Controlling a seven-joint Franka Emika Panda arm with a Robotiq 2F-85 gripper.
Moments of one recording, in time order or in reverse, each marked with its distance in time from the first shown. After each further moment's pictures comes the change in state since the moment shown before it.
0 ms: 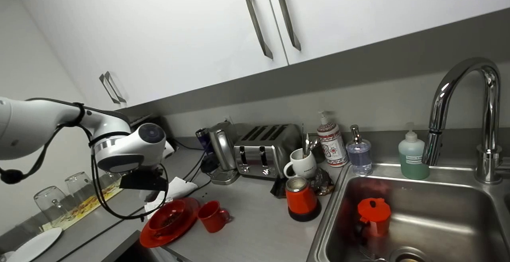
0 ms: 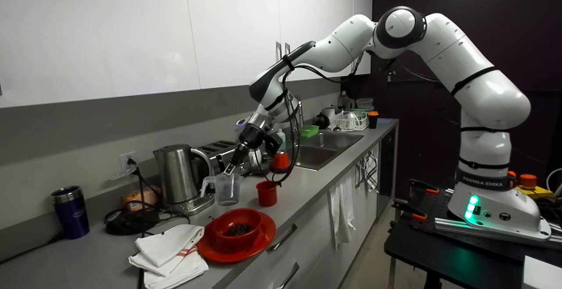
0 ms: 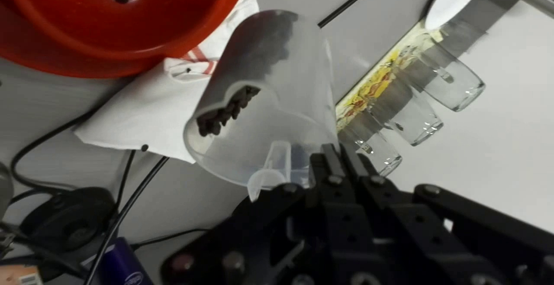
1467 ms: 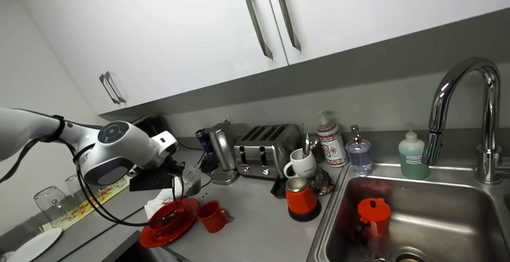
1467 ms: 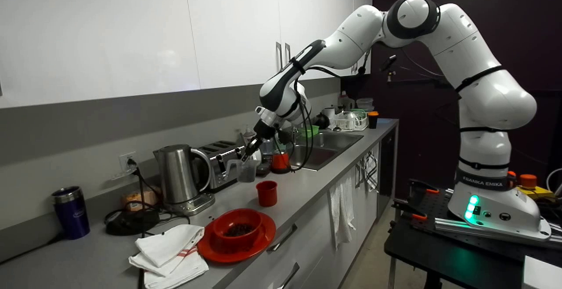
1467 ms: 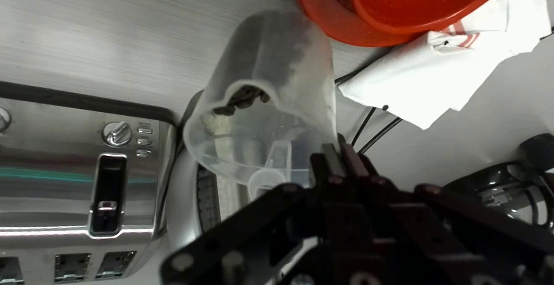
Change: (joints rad) arm 0.124 -0.114 -0.156 -0.200 -0.175 0.596 0.223
